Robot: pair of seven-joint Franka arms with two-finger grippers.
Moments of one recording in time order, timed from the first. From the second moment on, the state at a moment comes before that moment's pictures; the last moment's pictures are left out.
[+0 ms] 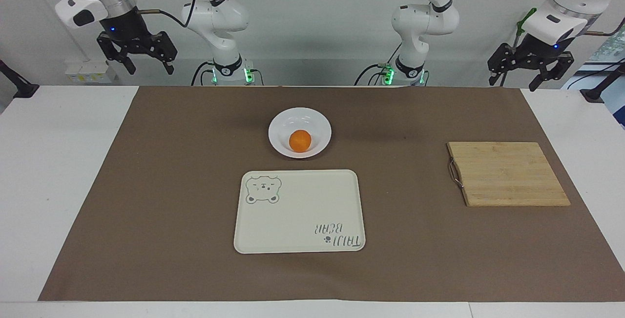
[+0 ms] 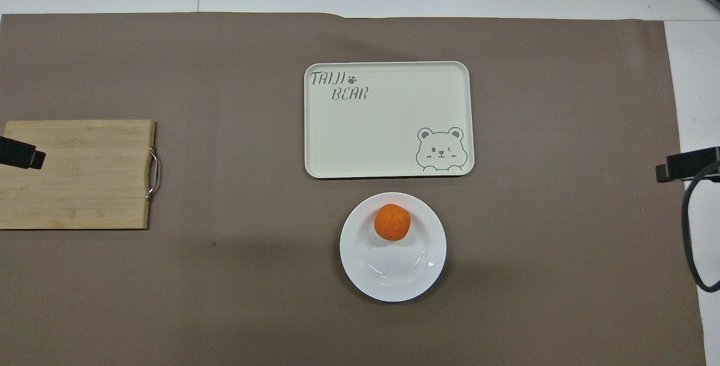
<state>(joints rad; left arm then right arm) -0.13 0.00 0.10 -1.43 -0.01 1.39 0.25 -0.02 -0.09 -0.03 -1.55 0.02 1.44 0.00</state>
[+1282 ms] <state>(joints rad) -0.07 0.00 0.11 -1.43 -0.01 1.36 0.34 -0.02 -0.10 -0.03 -1.65 0.10 1.46 -0.01</state>
